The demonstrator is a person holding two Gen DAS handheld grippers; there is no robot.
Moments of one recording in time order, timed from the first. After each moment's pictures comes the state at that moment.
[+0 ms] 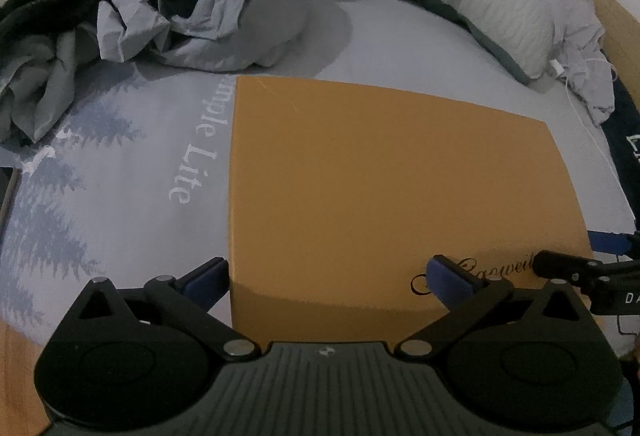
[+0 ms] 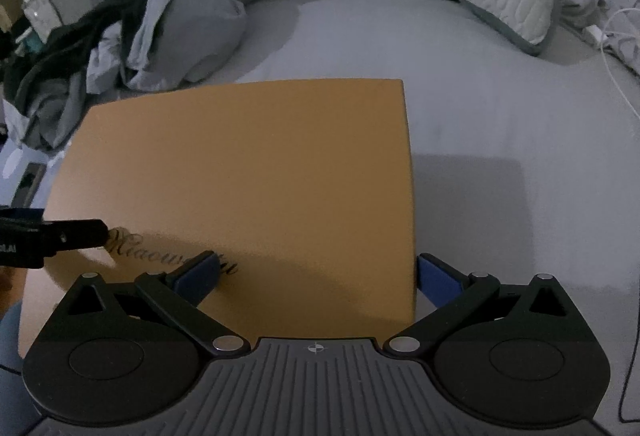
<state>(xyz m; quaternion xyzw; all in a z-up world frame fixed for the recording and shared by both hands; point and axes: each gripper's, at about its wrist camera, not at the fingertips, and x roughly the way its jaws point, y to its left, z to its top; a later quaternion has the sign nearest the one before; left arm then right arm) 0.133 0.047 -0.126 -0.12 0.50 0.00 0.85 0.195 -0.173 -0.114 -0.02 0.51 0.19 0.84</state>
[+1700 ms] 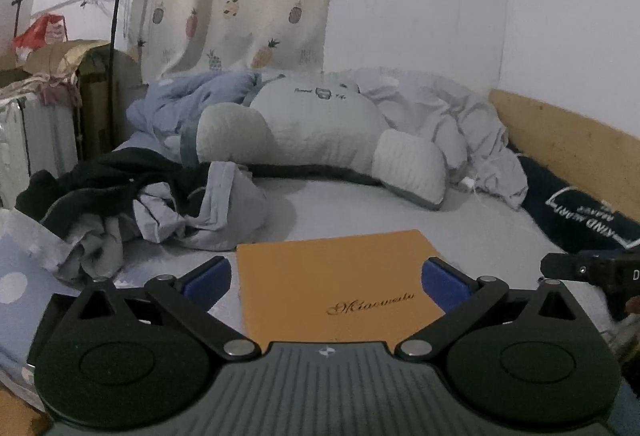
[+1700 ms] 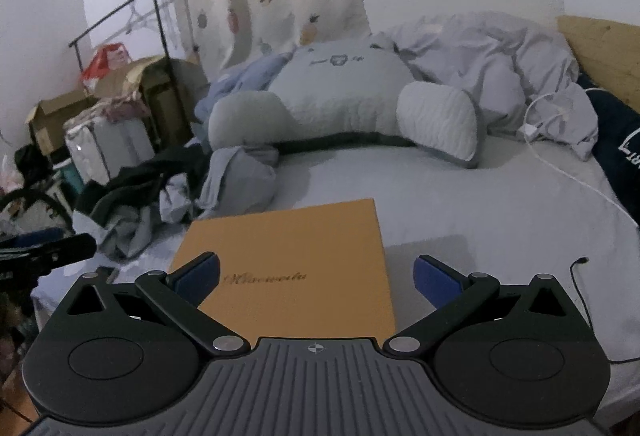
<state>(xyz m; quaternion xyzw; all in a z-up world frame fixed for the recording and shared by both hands) -0.026 0.010 -0.013 -0.03 0.23 -0.04 0.97 0.005 -0.243 -0.002 0.07 0.29 0.18 0.94</state>
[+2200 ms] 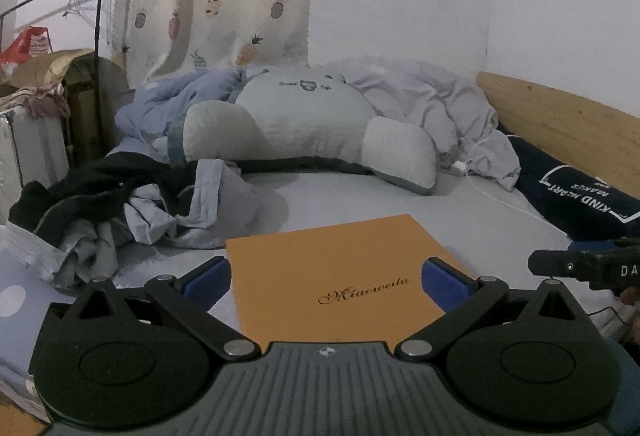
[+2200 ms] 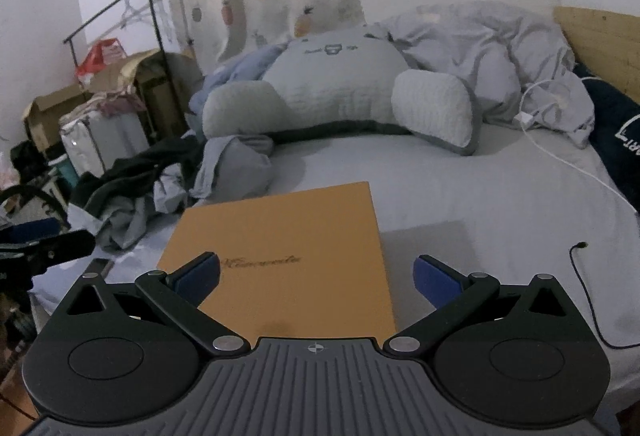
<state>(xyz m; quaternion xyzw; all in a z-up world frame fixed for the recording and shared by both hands) -0.036 0.003 -0.020 0.00 0.24 -0.06 0.97 0.001 -0.241 -0.016 0.07 0.29 0.17 0.94</state>
